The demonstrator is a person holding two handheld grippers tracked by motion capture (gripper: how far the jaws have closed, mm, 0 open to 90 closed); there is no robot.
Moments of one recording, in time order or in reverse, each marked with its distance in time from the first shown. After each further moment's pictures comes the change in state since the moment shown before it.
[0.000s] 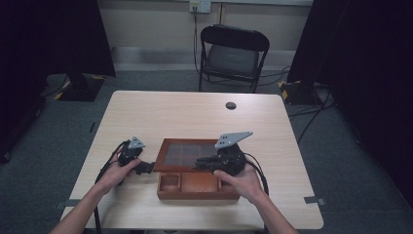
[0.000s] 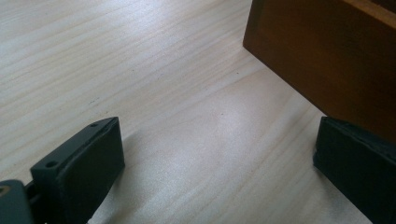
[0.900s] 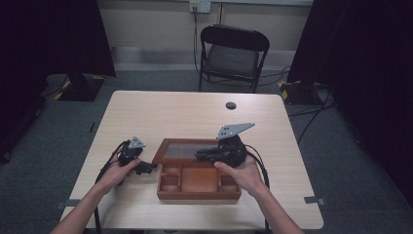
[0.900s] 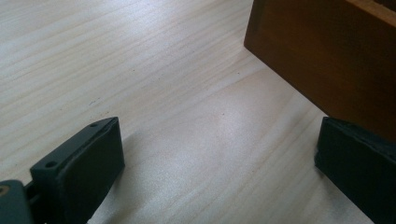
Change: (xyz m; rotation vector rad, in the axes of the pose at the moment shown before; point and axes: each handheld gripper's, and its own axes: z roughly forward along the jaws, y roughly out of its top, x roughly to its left) left arm 0.000 0.000 0.000 0.006 0.005 0.004; right arm -0.009 0.017 -0.006 -0.025 0.007 0.008
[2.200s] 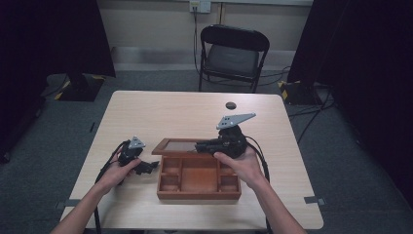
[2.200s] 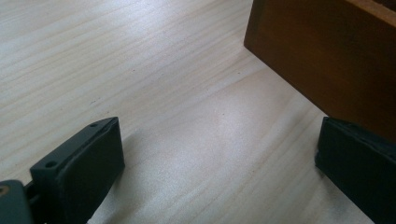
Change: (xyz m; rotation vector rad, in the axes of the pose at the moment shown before) left arm 0.001 0.000 0.000 0.005 0.002 0.008; right arm -0.009 0.019 -0.004 -0.016 -0.015 0.015
